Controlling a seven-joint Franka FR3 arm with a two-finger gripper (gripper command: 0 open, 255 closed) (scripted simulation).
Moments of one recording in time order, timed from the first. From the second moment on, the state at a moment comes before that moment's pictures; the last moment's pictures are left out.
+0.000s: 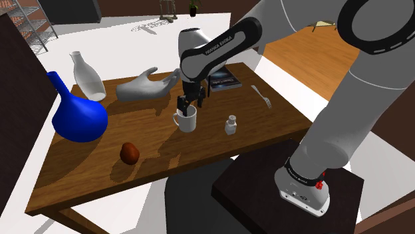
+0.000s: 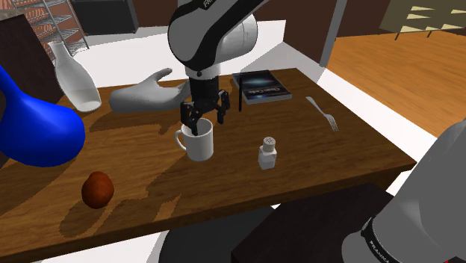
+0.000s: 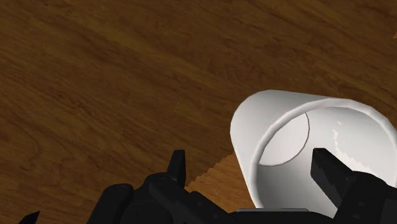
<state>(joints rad) 0.07 0.03 0.15 -2.24 0.09 2.21 0.16</state>
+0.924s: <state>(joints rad) 0.07 0.02 0.15 -2.23 0.09 2.19 0.17</state>
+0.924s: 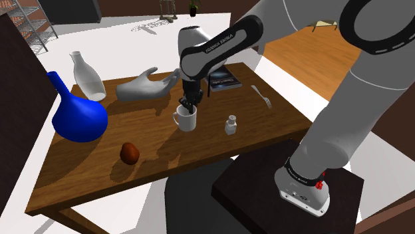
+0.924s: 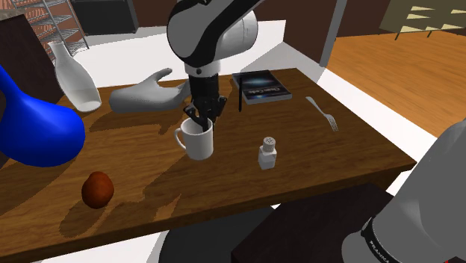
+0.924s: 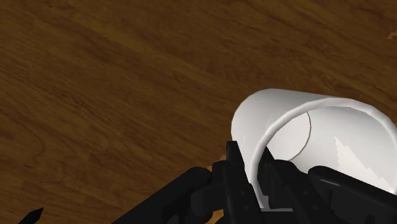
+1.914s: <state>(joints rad) 0.07 -0.07 0.15 -2.12 0.09 2.00 0.17</state>
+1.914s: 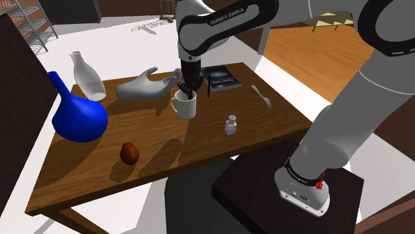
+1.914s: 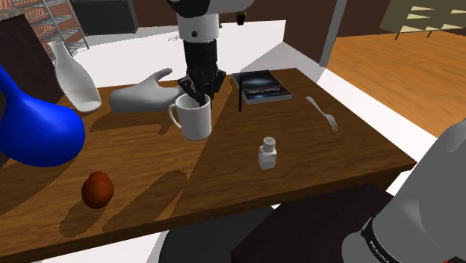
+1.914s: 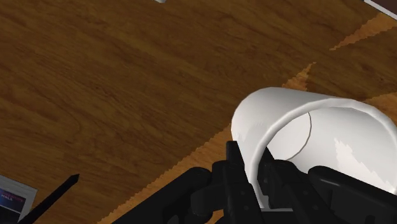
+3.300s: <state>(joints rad) 0.02 -0.14 0.08 -1.99 0.08 1.78 0.08</state>
